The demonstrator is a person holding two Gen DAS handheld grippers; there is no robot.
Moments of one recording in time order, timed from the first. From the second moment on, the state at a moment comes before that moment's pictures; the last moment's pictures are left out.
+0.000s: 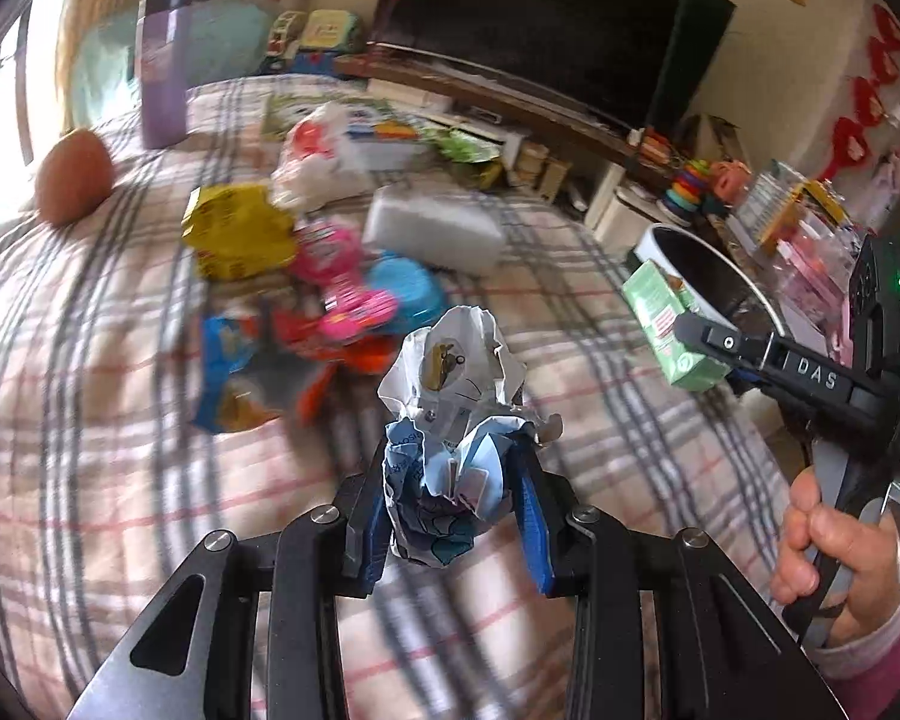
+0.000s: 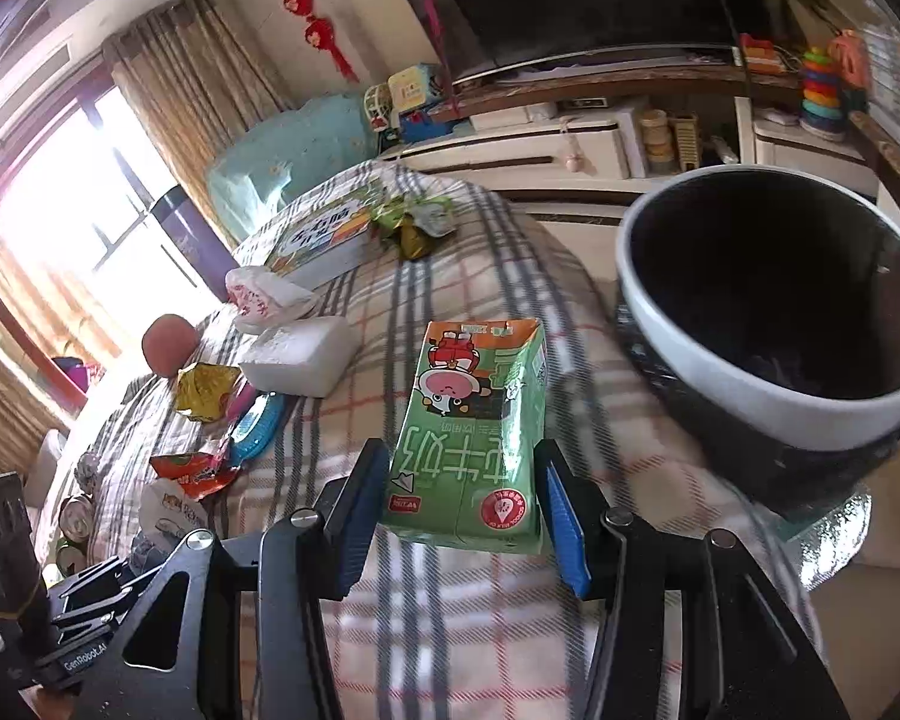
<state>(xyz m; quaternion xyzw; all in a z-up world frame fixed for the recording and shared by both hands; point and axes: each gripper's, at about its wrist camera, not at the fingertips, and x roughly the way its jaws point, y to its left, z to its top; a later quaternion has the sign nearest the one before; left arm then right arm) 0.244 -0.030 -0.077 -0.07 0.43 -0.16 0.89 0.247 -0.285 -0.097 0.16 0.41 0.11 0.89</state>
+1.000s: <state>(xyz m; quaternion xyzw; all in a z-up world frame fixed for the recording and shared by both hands) 0.280 -0.128 -0.066 -0.02 0.42 -0.23 0.88 0.211 -0.354 -0.073 0.20 0.36 0.09 0.91</state>
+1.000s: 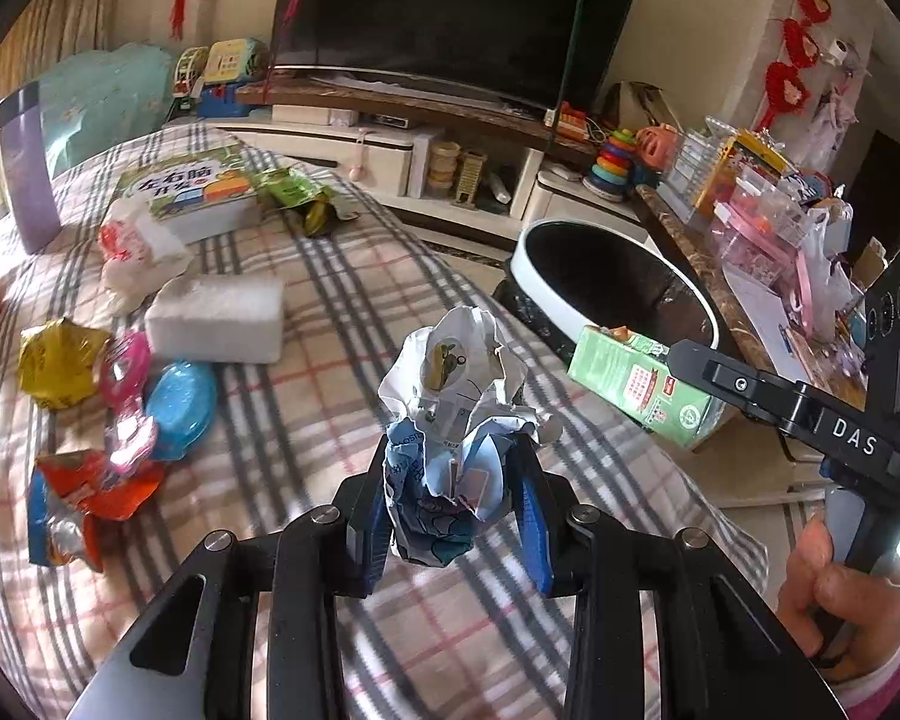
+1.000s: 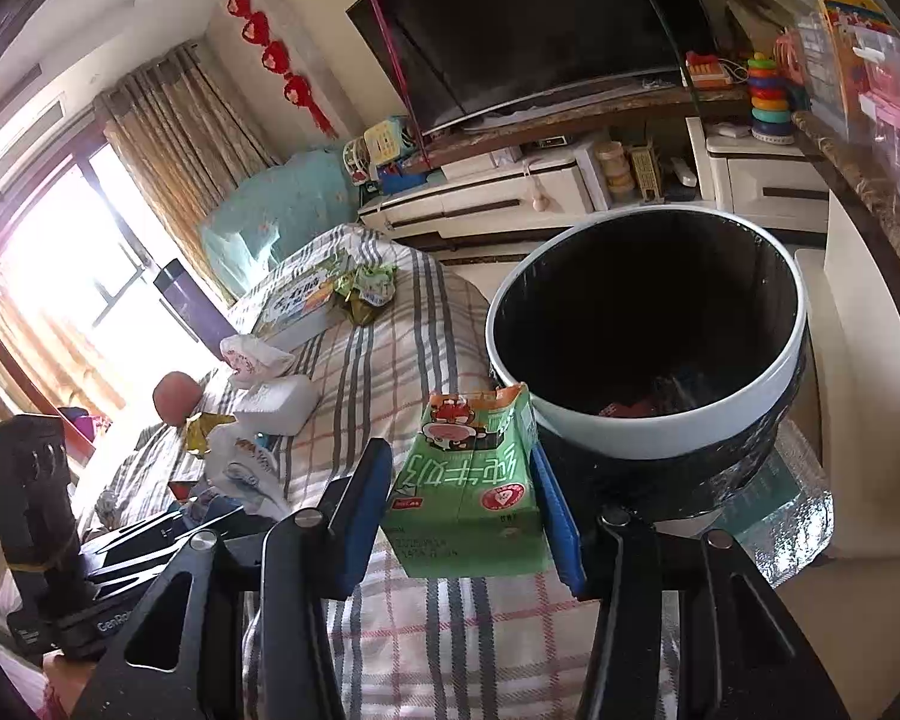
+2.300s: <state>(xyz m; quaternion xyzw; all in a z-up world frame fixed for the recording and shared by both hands) 0.297 -0.173 -0.062 0.01 0.42 -0.26 0.87 0.213 -0.378 -0.068 0.18 0.37 0.09 0.91</state>
